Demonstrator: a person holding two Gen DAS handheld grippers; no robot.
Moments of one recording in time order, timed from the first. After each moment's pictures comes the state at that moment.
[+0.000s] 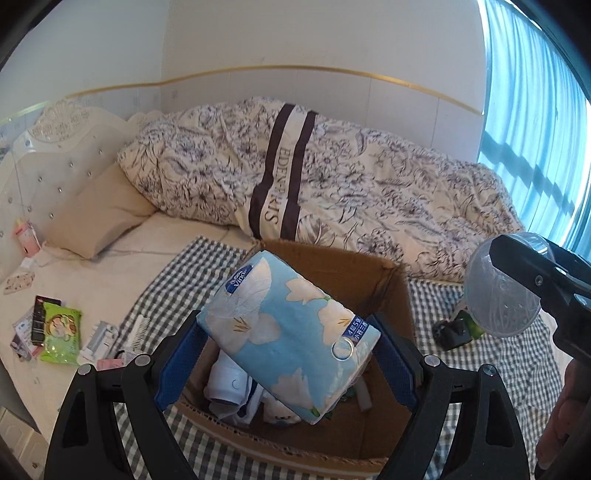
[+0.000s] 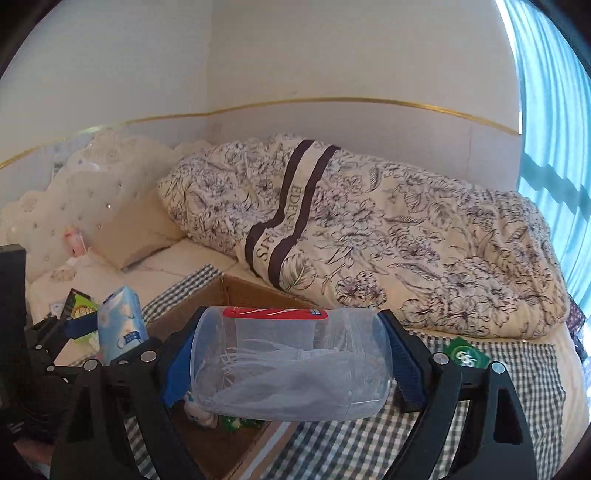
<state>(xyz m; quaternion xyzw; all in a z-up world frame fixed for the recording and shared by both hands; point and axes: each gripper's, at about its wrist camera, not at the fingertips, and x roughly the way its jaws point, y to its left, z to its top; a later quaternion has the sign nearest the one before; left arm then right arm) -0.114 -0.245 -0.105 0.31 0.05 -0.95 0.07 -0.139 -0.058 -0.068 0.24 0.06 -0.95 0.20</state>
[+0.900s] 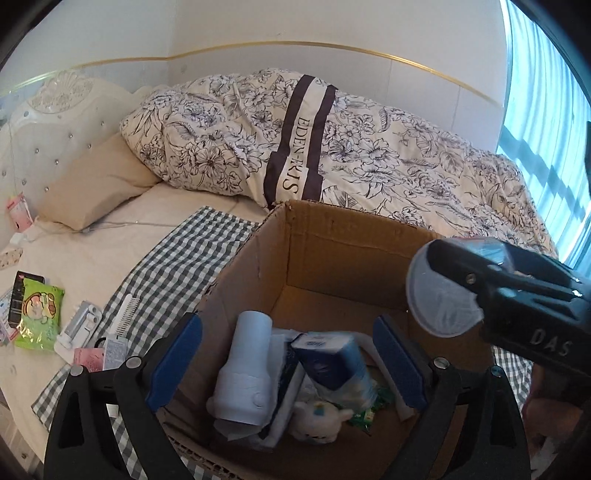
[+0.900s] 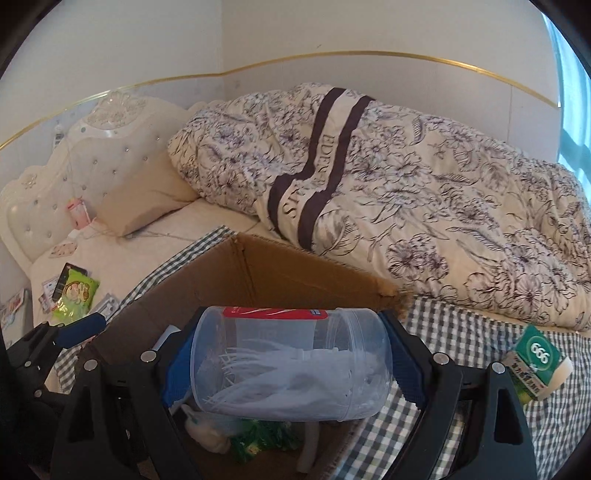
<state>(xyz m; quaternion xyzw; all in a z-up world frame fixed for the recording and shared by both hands) -0.146 -0.276 -0.165 0.33 0.07 -0.94 0.08 -0.210 -0.118 -0.146 0.30 0.06 -0.92 0.24</state>
